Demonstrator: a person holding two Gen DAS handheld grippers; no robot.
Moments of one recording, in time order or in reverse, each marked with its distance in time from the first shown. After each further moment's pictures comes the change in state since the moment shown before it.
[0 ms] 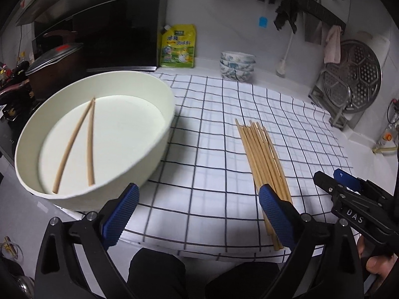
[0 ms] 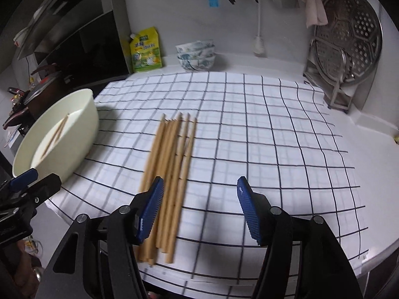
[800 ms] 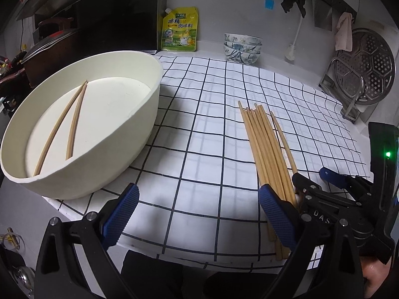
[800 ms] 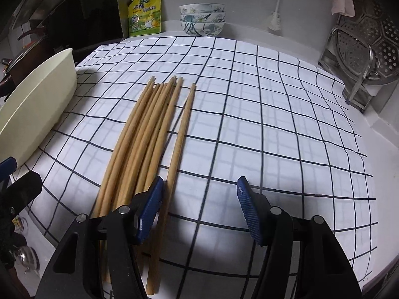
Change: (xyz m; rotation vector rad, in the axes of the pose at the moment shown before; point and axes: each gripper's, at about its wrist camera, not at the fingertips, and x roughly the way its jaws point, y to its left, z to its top) left arm 0.035 -0.014 -0.009 -0.029 0.059 0.043; right arm 0.070 0.005 -0.002 -0.095 0.127 -0.049
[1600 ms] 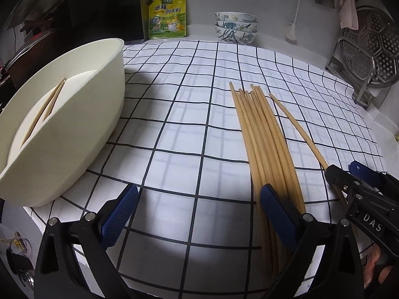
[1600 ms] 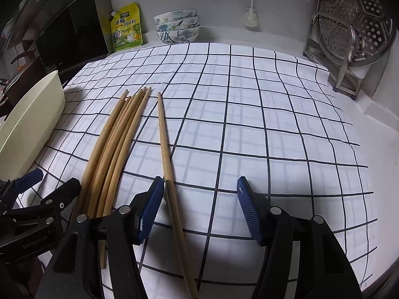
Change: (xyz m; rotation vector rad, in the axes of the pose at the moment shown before) left arm 0.054 -0.035 0.002 0.042 0.047 0.050; right arm -0.003 -0.044 -0.004 0.079 -0.035 0.029
